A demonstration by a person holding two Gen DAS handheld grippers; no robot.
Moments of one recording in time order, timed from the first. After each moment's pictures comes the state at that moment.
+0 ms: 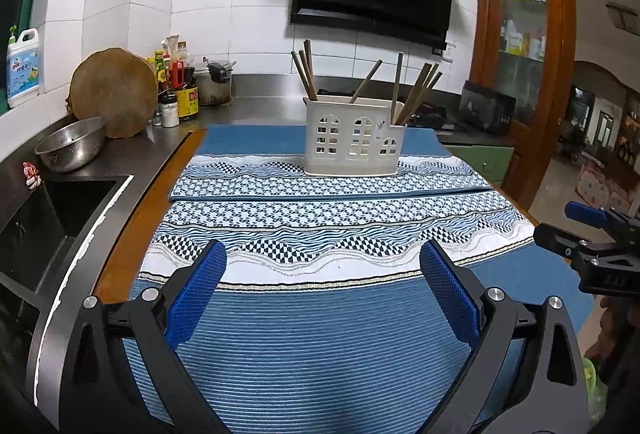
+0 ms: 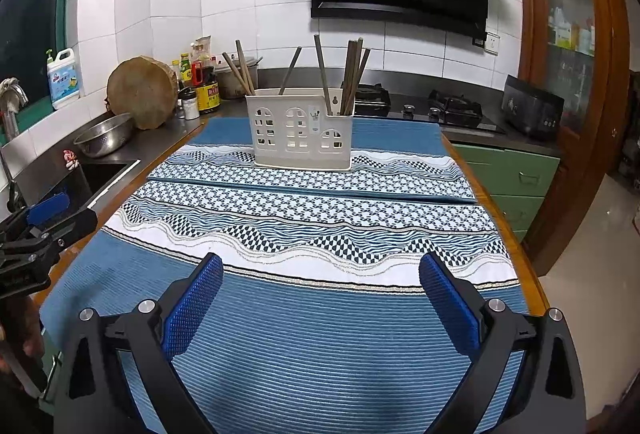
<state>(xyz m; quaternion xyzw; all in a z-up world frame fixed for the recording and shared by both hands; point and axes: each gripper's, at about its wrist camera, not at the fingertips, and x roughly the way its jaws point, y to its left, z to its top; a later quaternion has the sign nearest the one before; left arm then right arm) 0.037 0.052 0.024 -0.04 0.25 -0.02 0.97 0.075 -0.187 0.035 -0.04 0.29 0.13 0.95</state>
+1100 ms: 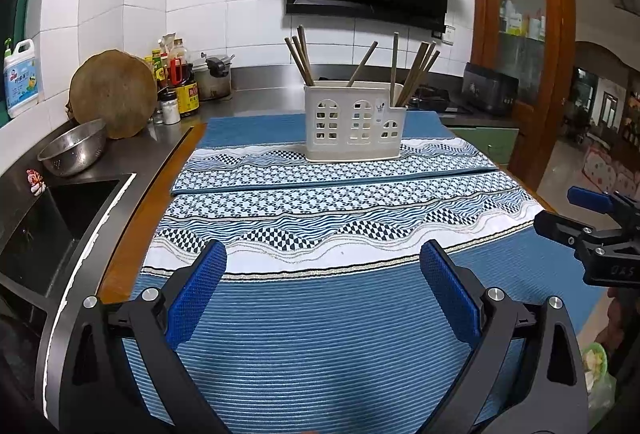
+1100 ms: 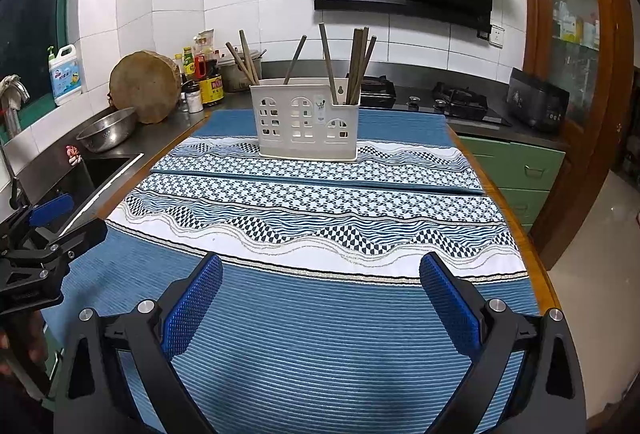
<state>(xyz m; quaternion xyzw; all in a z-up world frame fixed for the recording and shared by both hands) 0.037 0.042 0.017 -0.01 0.27 -0.01 0.96 0.076 -0.183 0.028 -0.04 0.30 0.14 0.94</state>
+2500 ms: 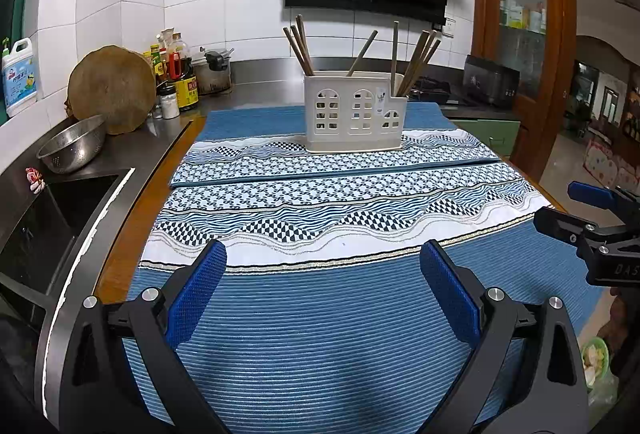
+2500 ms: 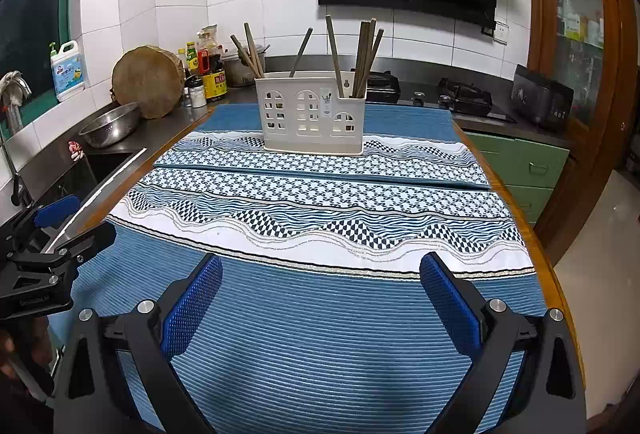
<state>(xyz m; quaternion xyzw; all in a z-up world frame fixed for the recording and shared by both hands) 0.039 0.040 0.008 -0.01 0.27 -0.01 0.96 0.077 -0.174 0.021 -0.04 0.31 0.14 0.94</state>
